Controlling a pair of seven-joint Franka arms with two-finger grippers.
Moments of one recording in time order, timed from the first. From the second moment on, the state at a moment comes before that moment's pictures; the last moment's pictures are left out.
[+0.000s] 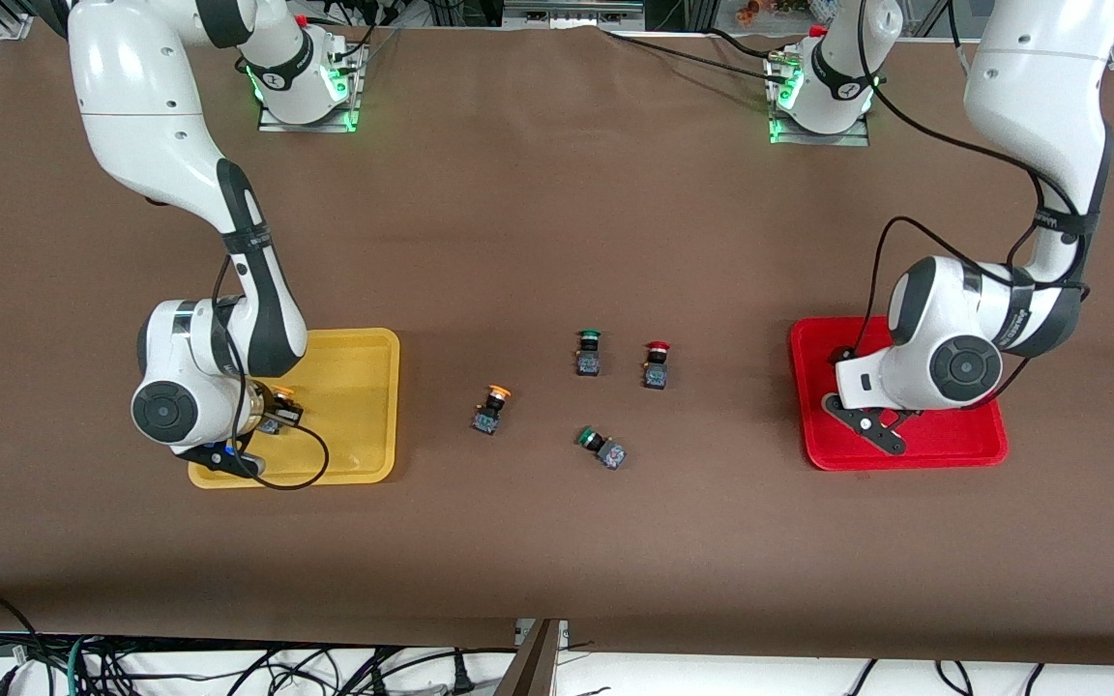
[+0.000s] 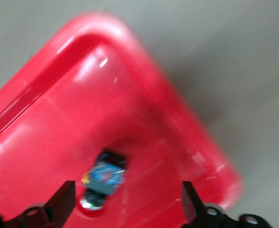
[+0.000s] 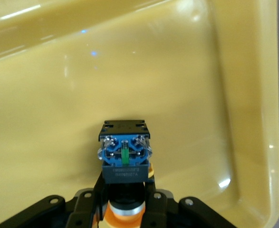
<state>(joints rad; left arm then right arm) -0.03 0.54 -0.12 -1.72 0.13 2.04 0.38 0.31 0.80 -0.24 -1.49 0.09 2.02 0.37</state>
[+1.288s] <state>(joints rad) -0.32 0.74 -0.23 -1.69 0.18 2.41 -0.57 0.64 0.89 -0.13 -1.36 0.10 2.34 0.90</state>
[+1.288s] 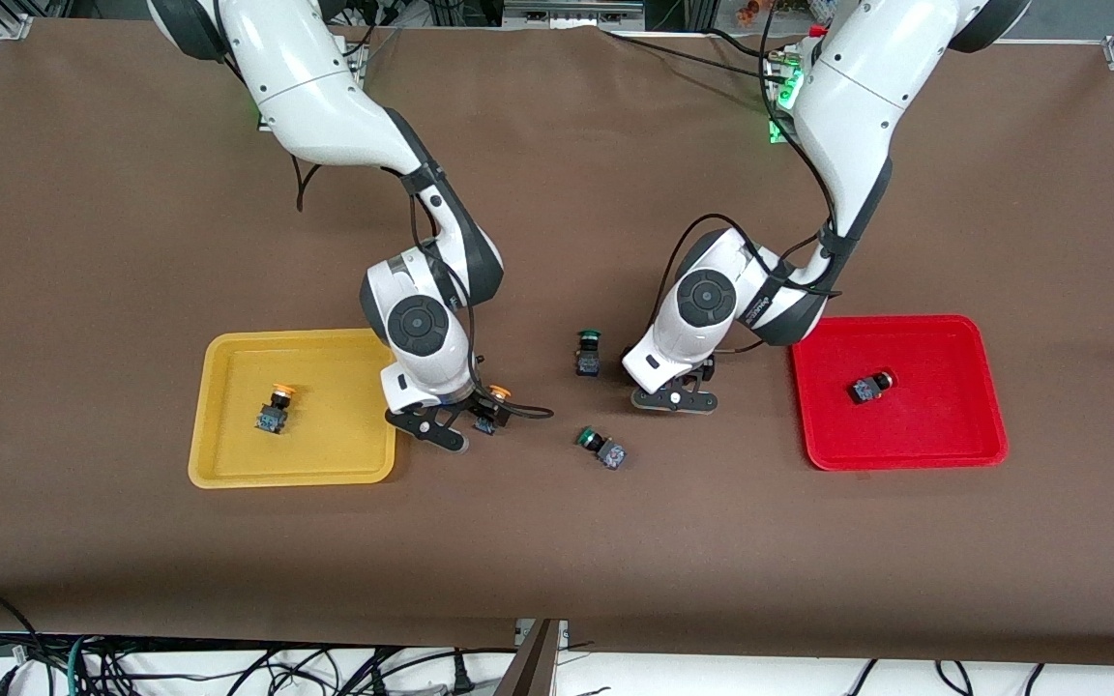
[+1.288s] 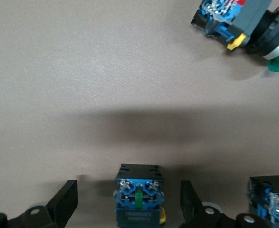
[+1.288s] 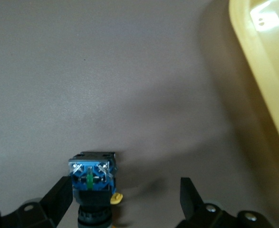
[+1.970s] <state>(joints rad) -0.30 0.68 -0.21 -1.64 0.19 2.17 -0.56 0.65 0.91 -0.13 -1.36 0.09 2.38 0.92</state>
